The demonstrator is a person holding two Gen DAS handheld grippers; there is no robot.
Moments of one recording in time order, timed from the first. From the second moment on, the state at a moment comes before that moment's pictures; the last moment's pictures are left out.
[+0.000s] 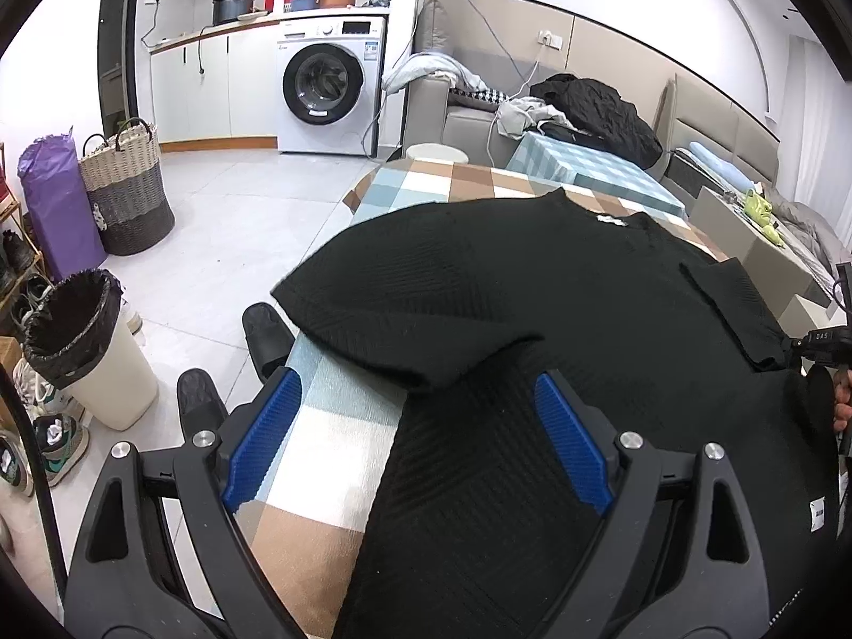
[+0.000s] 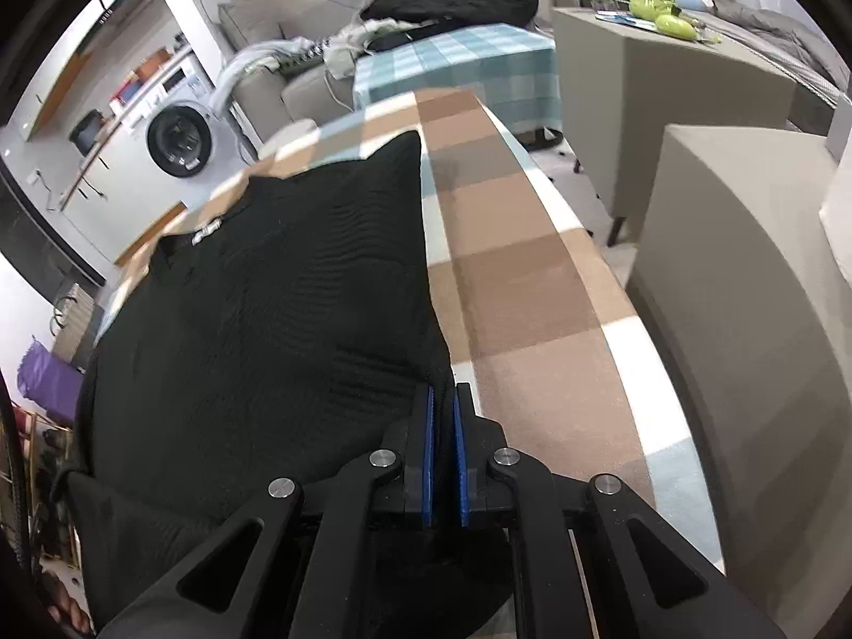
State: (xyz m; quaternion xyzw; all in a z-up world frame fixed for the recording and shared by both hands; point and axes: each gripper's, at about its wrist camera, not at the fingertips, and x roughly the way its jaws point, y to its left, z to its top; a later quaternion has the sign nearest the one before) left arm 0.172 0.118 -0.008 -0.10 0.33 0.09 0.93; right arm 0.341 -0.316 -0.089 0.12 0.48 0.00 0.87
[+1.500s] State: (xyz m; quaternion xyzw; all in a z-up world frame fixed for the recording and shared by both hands) left arm 0.364 -0.028 0.016 -0.05 0.40 -0.17 0.90; right arm 0.228 -0.236 -0.071 0.21 0.44 0.11 0.87
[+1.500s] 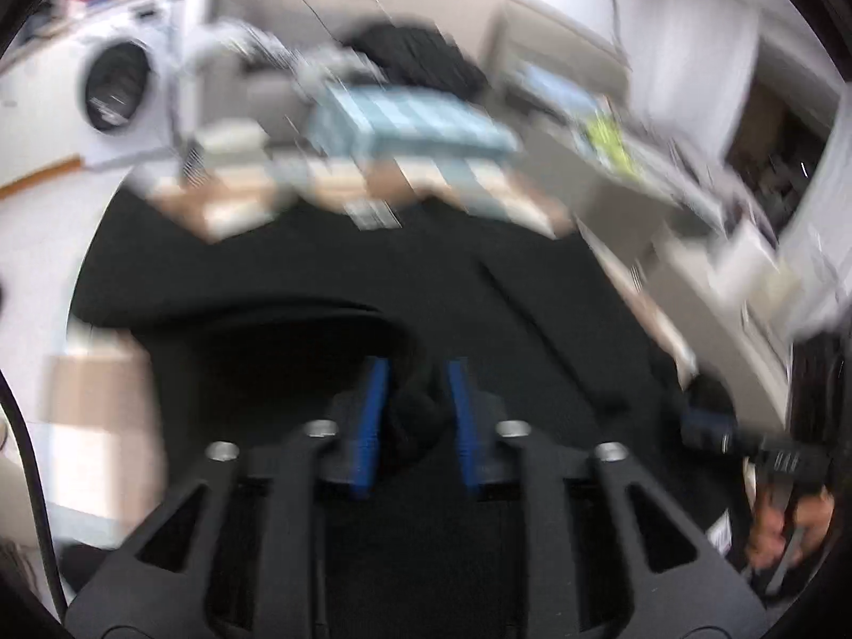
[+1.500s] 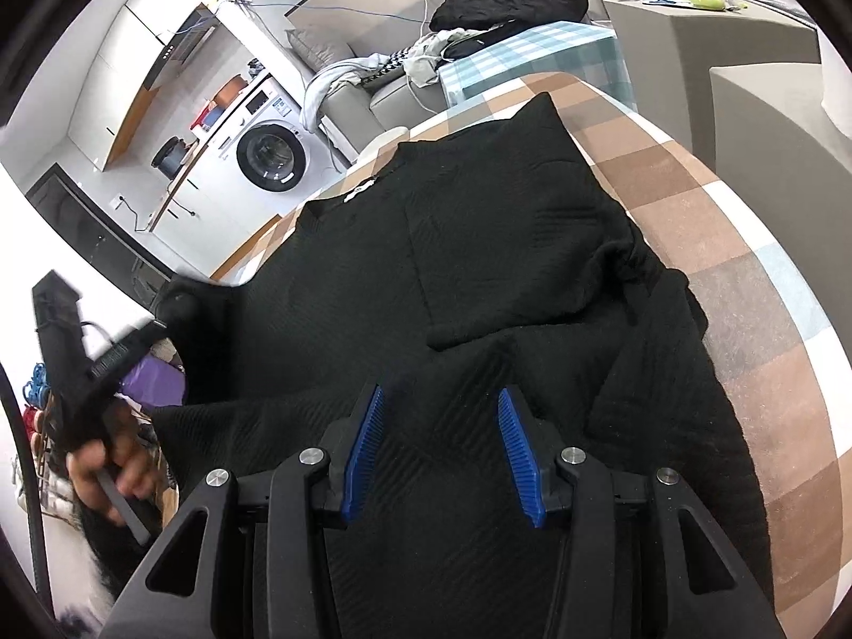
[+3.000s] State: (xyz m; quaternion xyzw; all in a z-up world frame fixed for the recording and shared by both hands) left arm 0.199 0.123 -0.058 -0.09 0.44 0.04 0.89; right arm 0.179 -0.337 -0.084 0.15 0.44 0.11 0.88
